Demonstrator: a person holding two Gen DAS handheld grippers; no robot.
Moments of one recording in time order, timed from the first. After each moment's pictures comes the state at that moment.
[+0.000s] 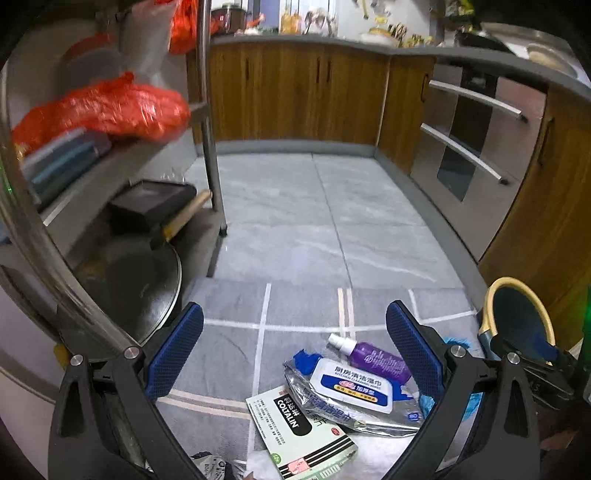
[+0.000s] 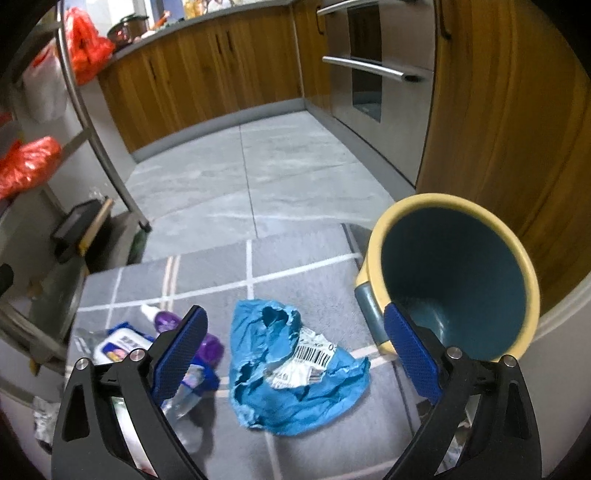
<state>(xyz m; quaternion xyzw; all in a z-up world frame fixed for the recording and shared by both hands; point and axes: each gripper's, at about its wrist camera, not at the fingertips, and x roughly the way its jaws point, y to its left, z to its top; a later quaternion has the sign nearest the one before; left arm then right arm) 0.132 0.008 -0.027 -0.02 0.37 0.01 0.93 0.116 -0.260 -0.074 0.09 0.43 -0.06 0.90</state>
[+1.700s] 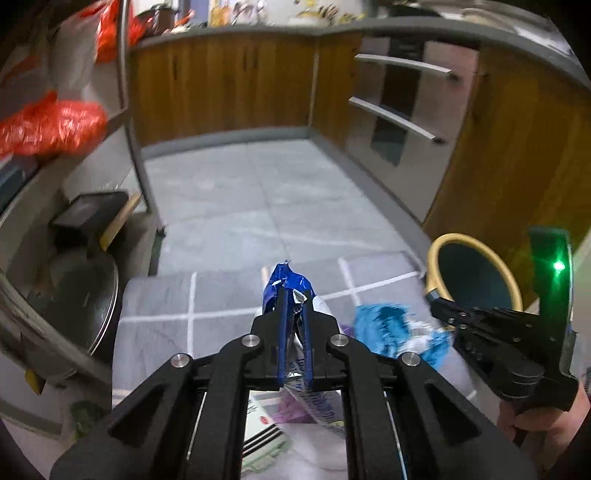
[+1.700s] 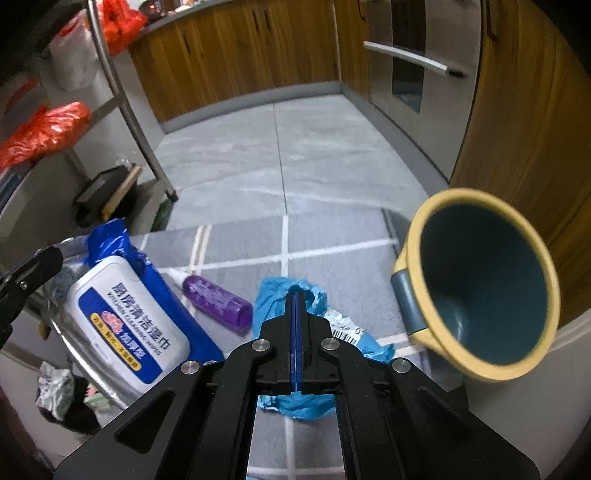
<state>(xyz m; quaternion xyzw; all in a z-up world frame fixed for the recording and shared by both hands) 0.112 -0.051 -0.026 0.02 0.37 -0.12 0.92 0.114 -0.240 -0.069 0.07 0.45 0.01 0.89</state>
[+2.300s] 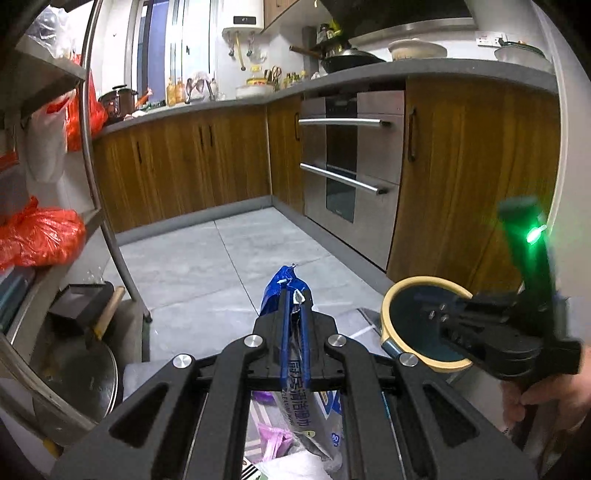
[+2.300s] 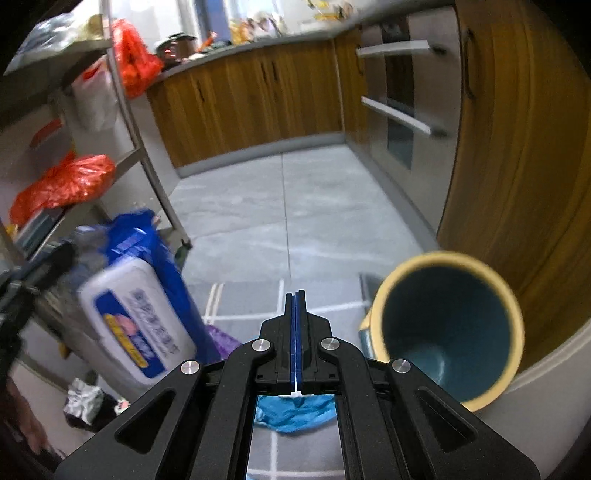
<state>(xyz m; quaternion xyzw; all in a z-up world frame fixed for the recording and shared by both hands) 0.076 -0.097 0.046 0.07 0.24 -0.18 0.95 0.097 -0.287 -0.003 0.09 0.38 0.02 0.92</state>
